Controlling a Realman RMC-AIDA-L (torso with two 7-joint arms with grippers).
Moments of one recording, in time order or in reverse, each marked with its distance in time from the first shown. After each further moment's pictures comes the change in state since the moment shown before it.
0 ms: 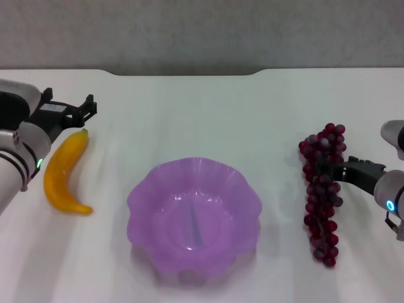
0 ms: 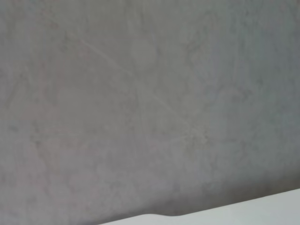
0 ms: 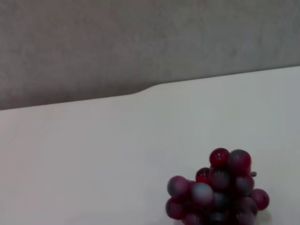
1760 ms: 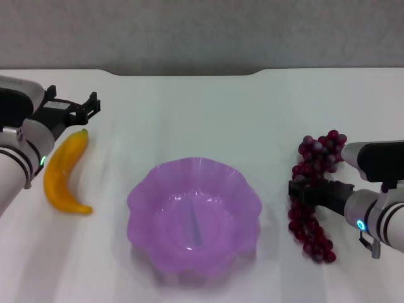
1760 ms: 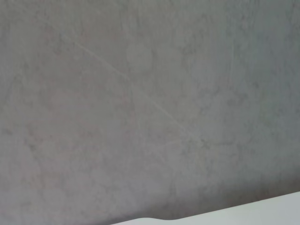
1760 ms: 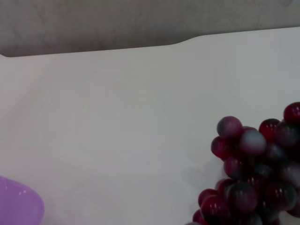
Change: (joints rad) left arm -0.014 -0.001 0.003 -0.005 -0.006 0.000 -0.002; right arm 0.097 0.002 -0.214 0.140 0.003 -0.049 0.141
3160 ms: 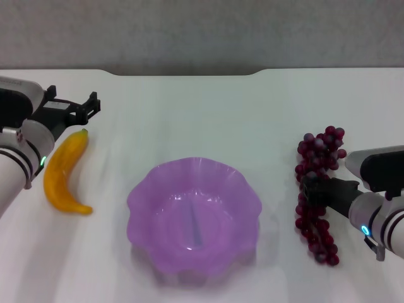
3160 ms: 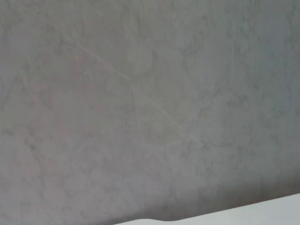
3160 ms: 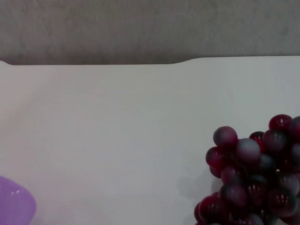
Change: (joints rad) left arm 0.004 -0.002 0.001 0.002 -0.001 0.006 -0.004; right arm -0.009 -0.006 -0.083 0.049 -0.012 -0.149 0.004
